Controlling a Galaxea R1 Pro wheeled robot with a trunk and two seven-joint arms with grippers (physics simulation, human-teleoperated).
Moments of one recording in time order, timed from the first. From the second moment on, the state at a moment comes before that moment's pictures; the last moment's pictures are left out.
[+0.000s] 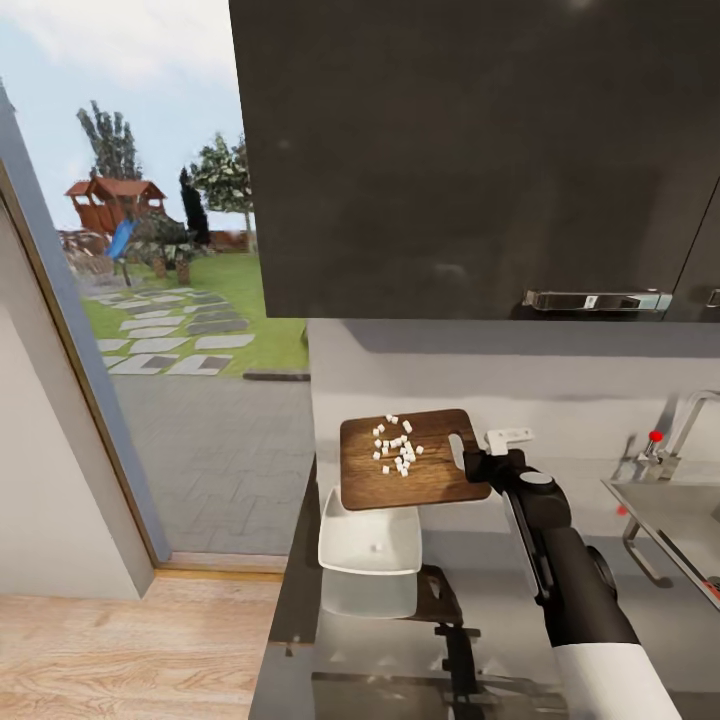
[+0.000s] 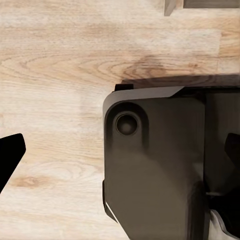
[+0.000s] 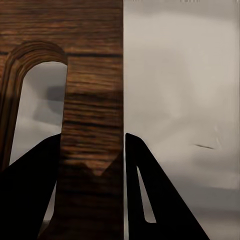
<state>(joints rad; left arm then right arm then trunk) -0.16 -0.04 0.03 0.07 -0.06 -0.19 0.13 -0.56 0.03 -0.03 -1.39 0.21 0.71 0.09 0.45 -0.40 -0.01</state>
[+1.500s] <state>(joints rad) -0.16 -0.04 0.03 0.07 -0.06 -0.23 0.13 -0.56 0.04 -0.01 -1.42 0.38 0.72 0.08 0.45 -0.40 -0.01</state>
